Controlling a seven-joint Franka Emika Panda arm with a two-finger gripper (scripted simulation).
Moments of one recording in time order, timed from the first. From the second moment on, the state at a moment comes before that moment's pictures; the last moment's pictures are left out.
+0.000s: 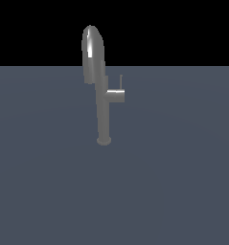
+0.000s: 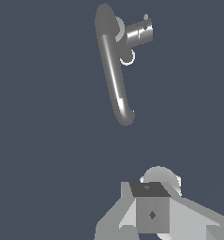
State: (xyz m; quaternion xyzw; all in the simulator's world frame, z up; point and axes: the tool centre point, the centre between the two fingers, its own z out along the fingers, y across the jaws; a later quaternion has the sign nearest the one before) arm -0.168 0.014 0.470 -0.98 0.10 0.13 0.13
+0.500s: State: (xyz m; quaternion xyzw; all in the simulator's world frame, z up) arm -0.112 0.012 0.452 -0.94 0.19 0.20 0.21
